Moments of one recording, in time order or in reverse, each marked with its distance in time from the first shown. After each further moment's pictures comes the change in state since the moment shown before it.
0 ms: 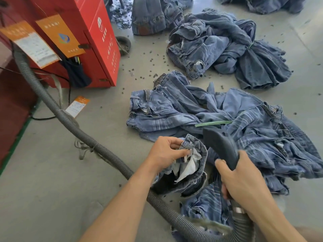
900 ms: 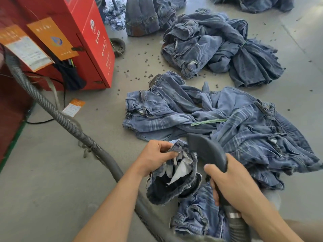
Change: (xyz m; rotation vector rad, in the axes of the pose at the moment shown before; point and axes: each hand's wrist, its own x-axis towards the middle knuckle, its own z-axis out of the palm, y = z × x) left_hand -0.007 -0.010 -0.019 0.006 -0.091 -0.033; right_hand -0.004 0.011 0.007 0.278 -0.193 0.001
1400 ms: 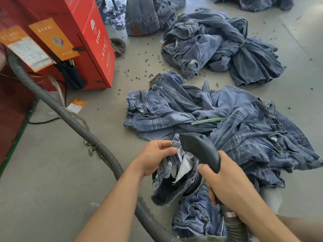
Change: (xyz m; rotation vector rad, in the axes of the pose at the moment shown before) left_hand 0.001 -0.004 -0.001 -0.281 -0.062 -0.120; right_hand -0.007 -0.010 0.007 -0.185 -0.003 -0.071
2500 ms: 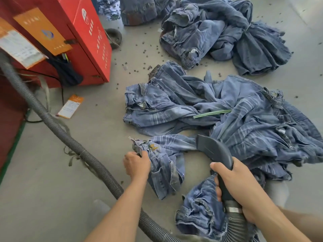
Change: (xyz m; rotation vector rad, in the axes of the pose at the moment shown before) left_hand 0.010 -0.071 -0.034 0.544 1.116 -0.283; right_hand 0.021 0.041 0.009 0.477 0.027 0.238
